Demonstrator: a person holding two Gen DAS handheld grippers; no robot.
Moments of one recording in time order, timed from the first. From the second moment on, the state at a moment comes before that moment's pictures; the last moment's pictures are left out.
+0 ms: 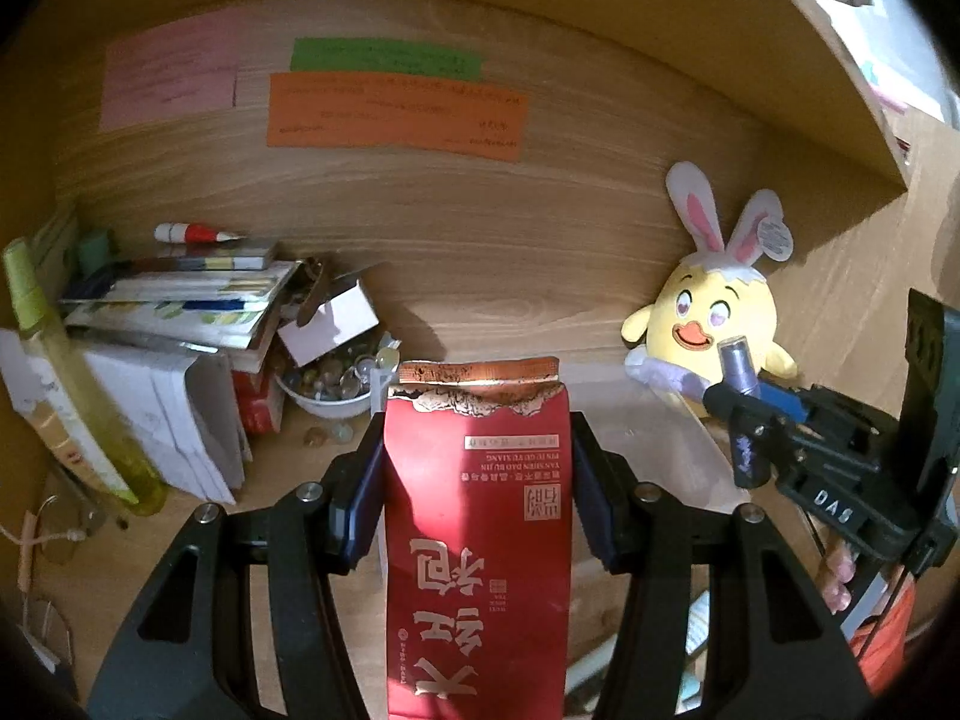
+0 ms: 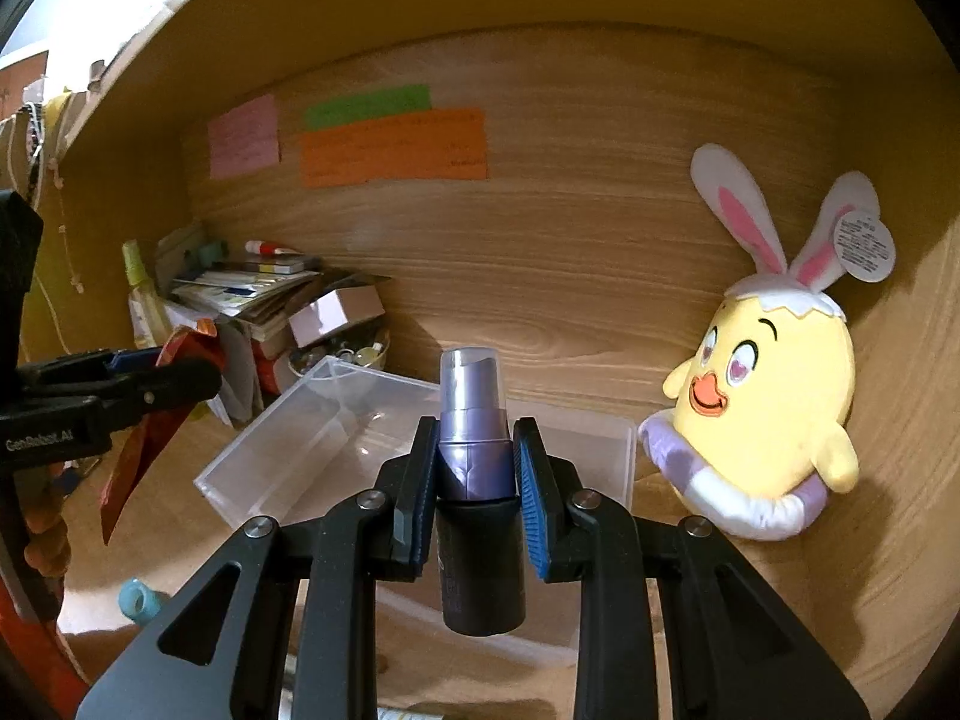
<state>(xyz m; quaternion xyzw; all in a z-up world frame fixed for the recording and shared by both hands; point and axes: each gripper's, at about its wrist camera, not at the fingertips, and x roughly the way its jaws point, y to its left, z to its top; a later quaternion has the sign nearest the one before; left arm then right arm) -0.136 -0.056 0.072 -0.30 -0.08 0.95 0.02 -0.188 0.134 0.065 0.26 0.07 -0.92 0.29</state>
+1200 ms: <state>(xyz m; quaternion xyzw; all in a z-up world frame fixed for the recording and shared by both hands) -0.246 -0.032 -0.002 -0.43 -0.06 0.90 0.02 -0.242 0.098 -0.023 0.38 0.13 -0.87 0.28</state>
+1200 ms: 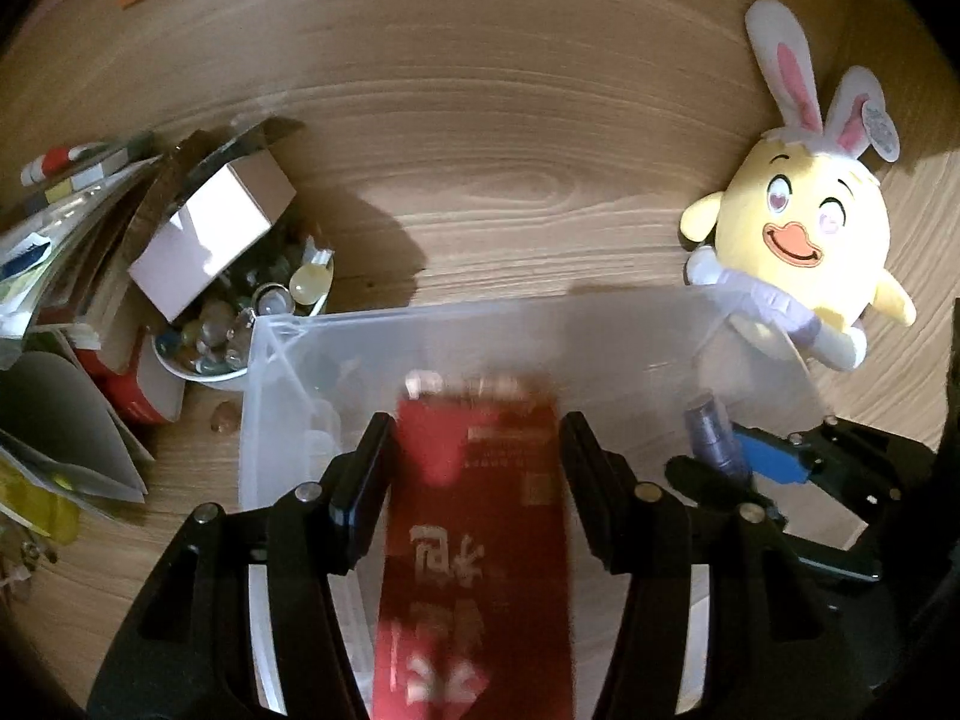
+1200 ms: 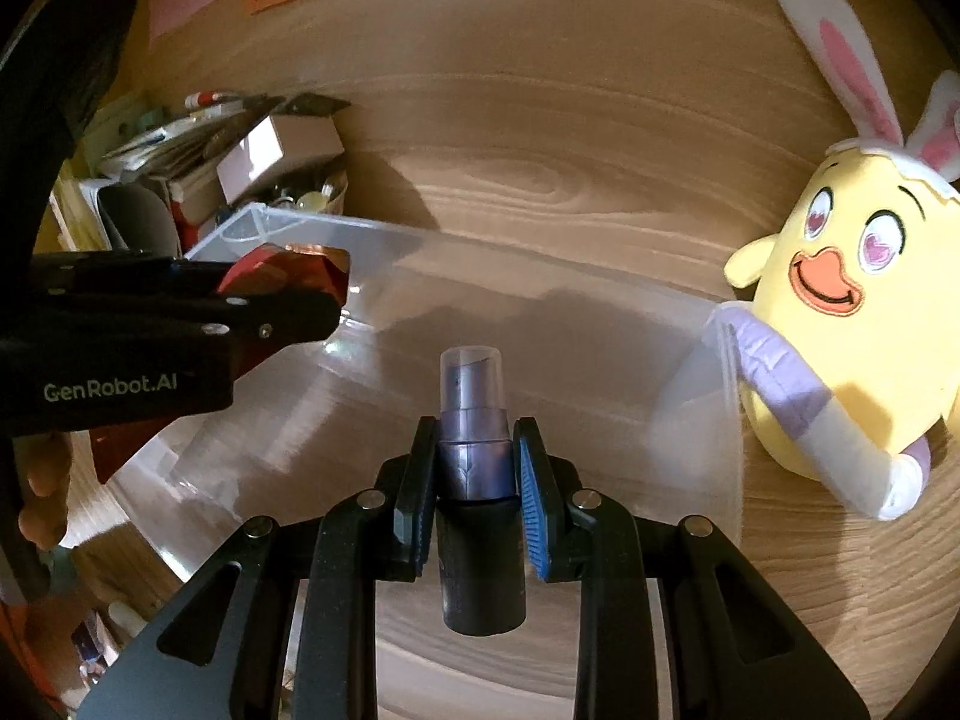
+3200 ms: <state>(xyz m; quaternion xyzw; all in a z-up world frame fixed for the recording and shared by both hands) -0.032 -0.089 -0.008 -0.39 -0.06 0.92 -0.02 -0.118 0.164 -0.003 0.35 0.07 -0.90 0.25</state>
